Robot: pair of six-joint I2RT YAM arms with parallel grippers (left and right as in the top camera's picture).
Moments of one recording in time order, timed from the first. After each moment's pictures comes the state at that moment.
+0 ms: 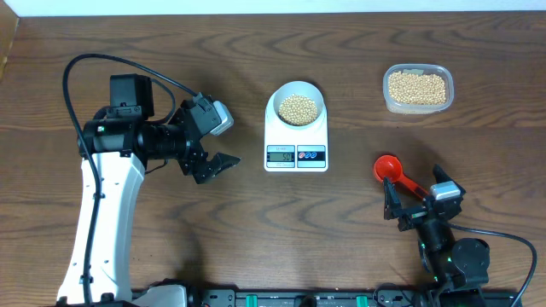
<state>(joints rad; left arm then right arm) 0.06 1.38 1.23 -1.07 0.75 1.01 0.13 0.01 0.01 -0.06 -0.11 0.01</state>
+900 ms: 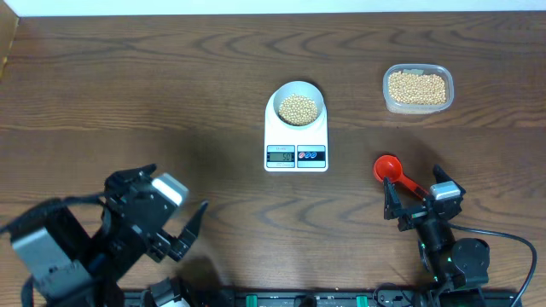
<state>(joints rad) 0.45 0.69 1.23 -1.32 0.80 0.90 0.13 0.01 0.01 -0.06 -0.11 0.01</state>
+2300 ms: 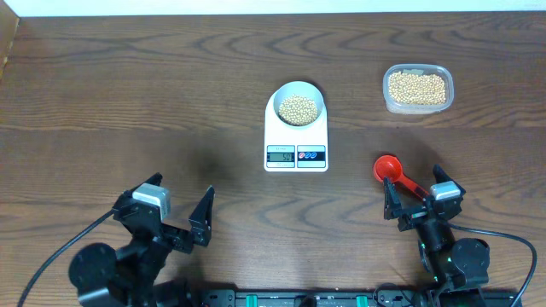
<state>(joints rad) 0.27 0.24 0.66 -0.69 0.61 0.02 0.13 0.01 0.01 -0.06 -0.11 0.01</state>
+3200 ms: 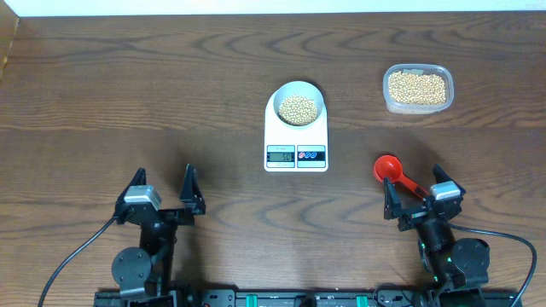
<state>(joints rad) 0.13 0.01 0.16 -0.14 0.16 -0.20 0.13 0.01 0.01 -0.06 -0.11 0.01</state>
